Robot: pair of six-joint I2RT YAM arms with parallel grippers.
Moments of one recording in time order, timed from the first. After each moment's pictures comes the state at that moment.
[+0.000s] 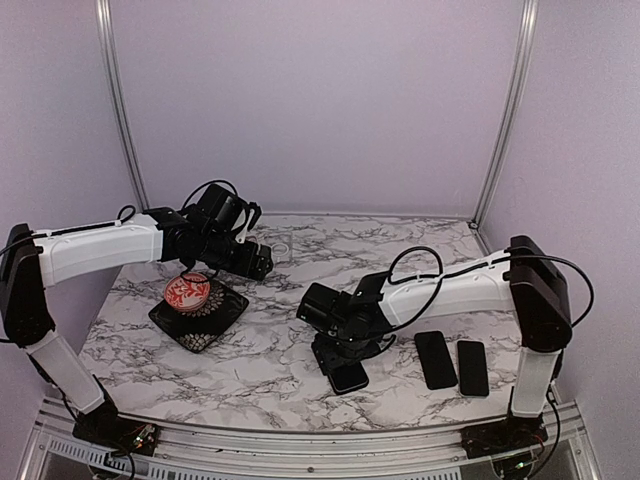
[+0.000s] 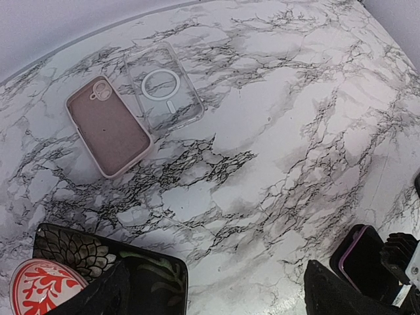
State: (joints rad) left arm -0.70 1.62 1.26 -0.49 -0.12 -0.27; right arm 1.12 1.93 1.33 -0.77 0.20 0.70
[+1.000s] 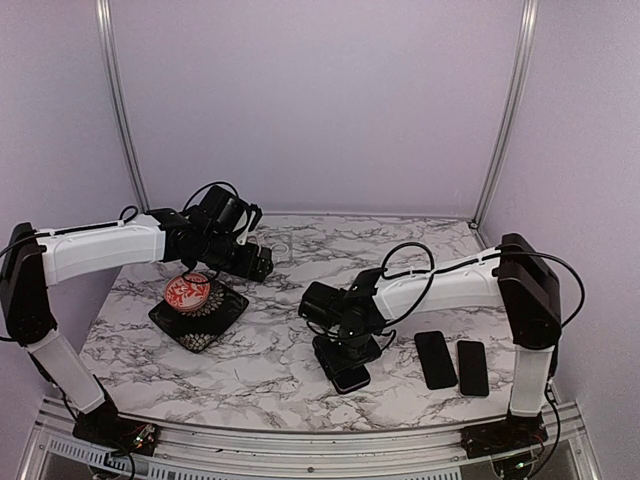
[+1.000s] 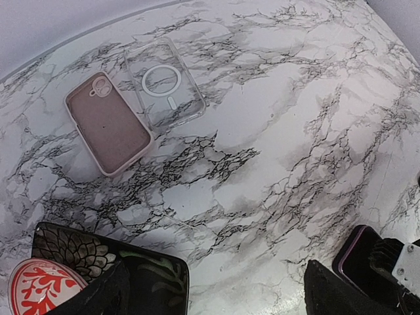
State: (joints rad) left arm -0.70 1.64 1.26 -0.49 -0.12 -0.27; right arm 1.09 1.98 1.37 -0.86 0.05 0.61
